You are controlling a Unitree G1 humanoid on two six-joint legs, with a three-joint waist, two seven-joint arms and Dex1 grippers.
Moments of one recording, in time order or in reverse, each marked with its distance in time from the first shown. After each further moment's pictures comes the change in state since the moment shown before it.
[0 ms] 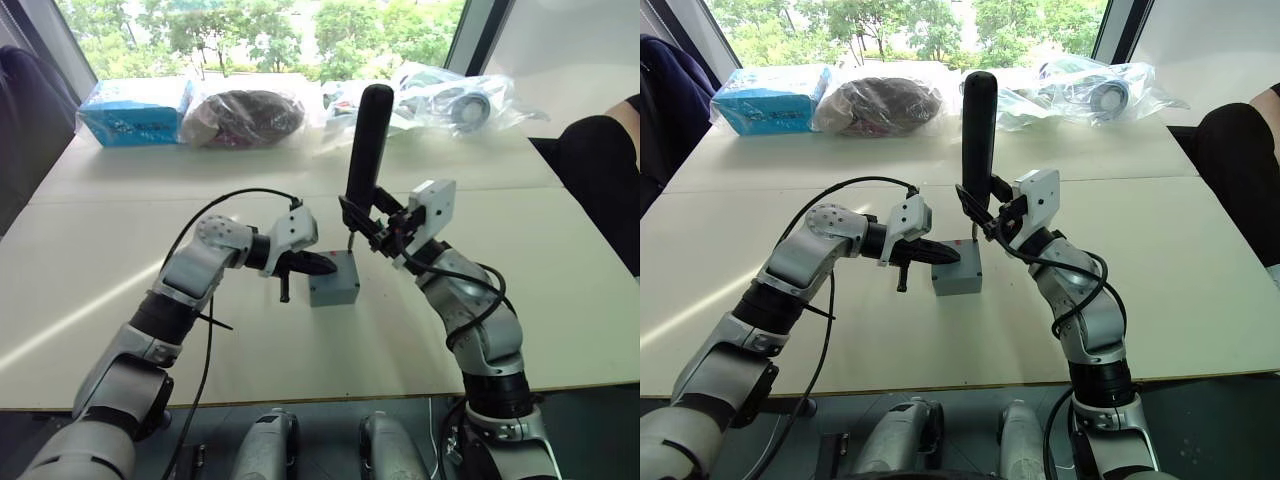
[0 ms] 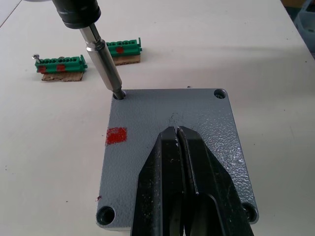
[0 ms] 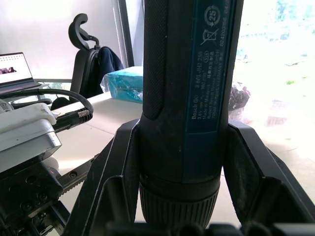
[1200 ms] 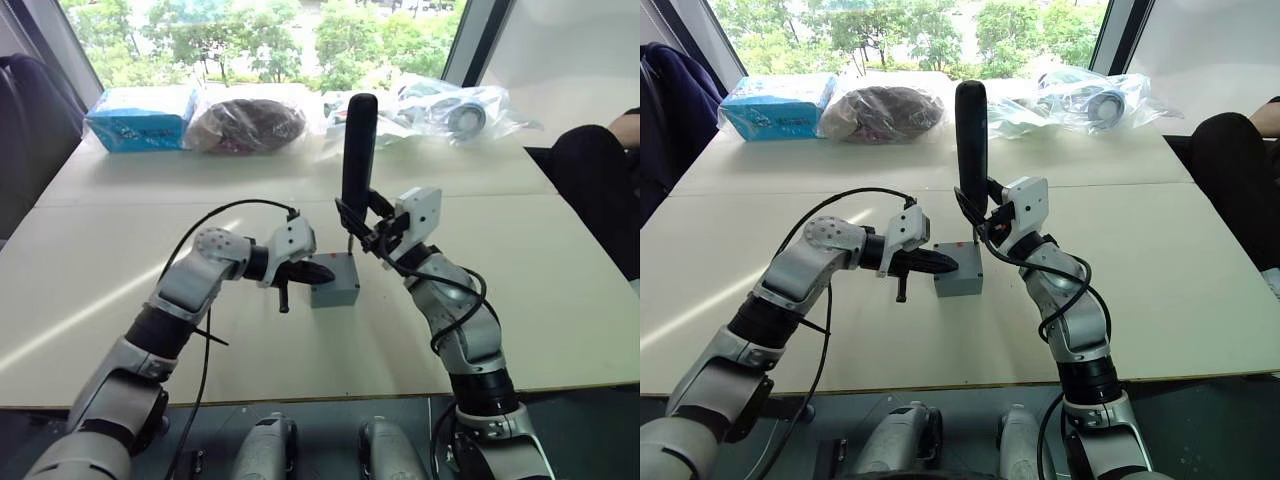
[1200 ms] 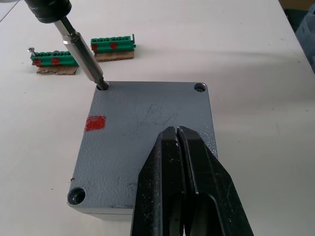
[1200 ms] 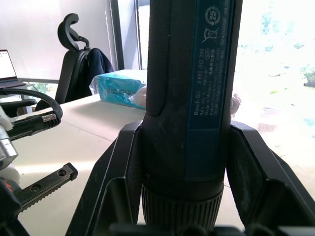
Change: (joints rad) left arm 0.077 0.016 0.002 -0.095 -0.009 0.060 0.043; right arm -0.001 0.030 0.043 0.121 -0.073 -0.114 -0.055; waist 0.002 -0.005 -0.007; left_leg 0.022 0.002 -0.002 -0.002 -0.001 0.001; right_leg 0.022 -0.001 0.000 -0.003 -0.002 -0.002
